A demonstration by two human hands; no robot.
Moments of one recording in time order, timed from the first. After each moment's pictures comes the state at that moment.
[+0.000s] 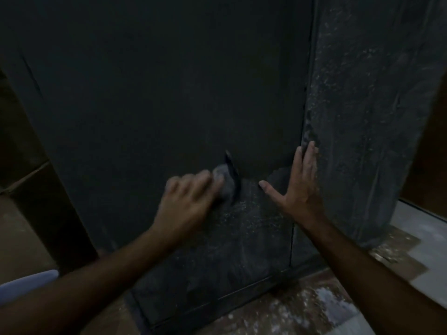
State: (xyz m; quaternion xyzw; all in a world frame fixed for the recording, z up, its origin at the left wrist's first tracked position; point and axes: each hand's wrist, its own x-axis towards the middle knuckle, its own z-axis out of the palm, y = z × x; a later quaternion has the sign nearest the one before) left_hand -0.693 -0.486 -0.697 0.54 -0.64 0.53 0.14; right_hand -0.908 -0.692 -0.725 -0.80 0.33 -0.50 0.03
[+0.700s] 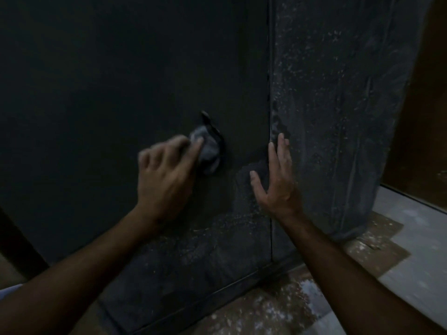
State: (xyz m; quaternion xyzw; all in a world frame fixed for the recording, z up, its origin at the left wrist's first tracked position) left_hand -0.727 -0.534 -0.655 0.57 -0.58 0.55 0.21; right_hand -0.917 -0.715 -0.736 -0.78 0.23 -0.58 0.03
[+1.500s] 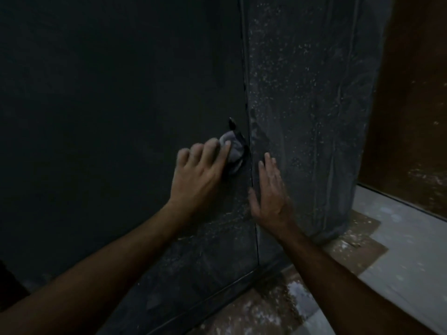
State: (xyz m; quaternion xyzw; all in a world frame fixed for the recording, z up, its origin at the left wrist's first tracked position) left_hand -0.779 -0.601 -0.659 0.58 -0.59 0.55 0.11; right_hand -0.943 -0.720 -0.764 -0.81 0.30 -0.50 0.02
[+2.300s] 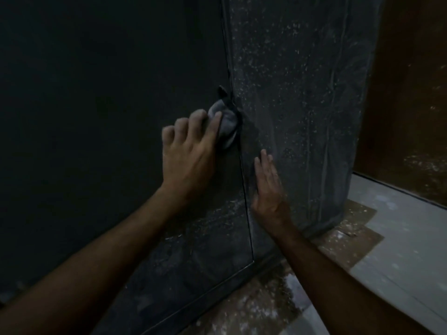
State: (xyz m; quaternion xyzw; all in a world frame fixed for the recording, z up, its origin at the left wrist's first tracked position) left_hand -0.797 -0.627 -0.638 0.62 -0.57 0.50 0.19; right_hand -0.950 -0.734 -0.785 -0.79 0.31 -0.53 0.03
